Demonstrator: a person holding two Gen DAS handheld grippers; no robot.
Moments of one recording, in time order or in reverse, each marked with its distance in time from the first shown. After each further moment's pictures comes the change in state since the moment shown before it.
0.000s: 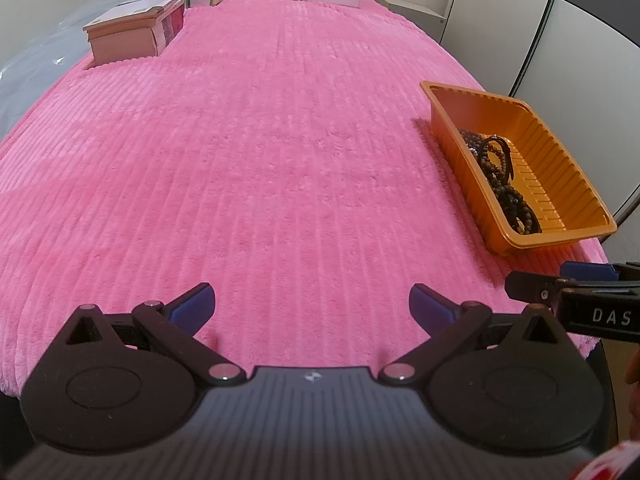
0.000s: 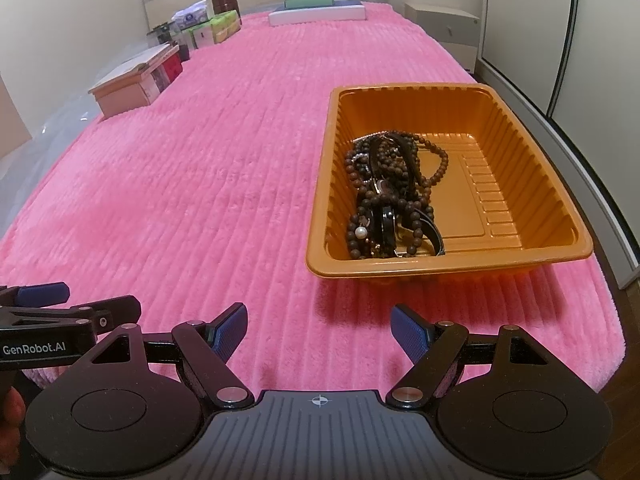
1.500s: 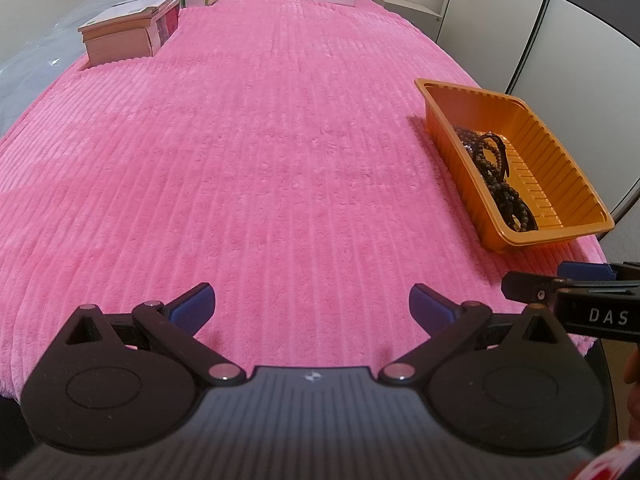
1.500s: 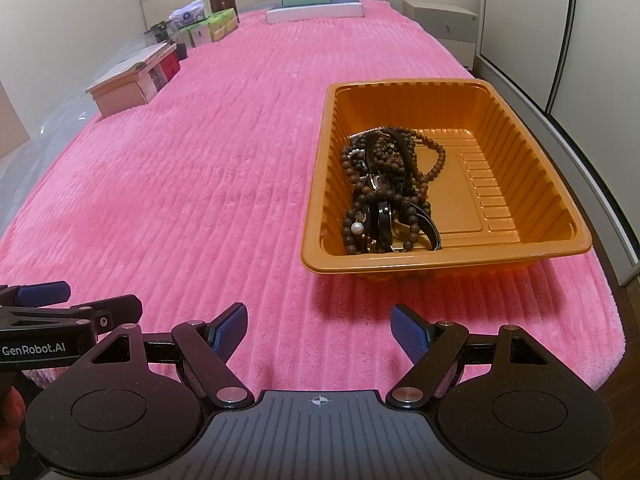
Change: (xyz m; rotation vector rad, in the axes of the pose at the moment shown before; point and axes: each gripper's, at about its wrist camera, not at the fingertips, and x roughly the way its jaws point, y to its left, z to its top) left arm 0.001 -0.001 0.000 0.010 0.001 -0.009; right arm 0.001 -0.003 -0.002 0.005 0.004 -0.003
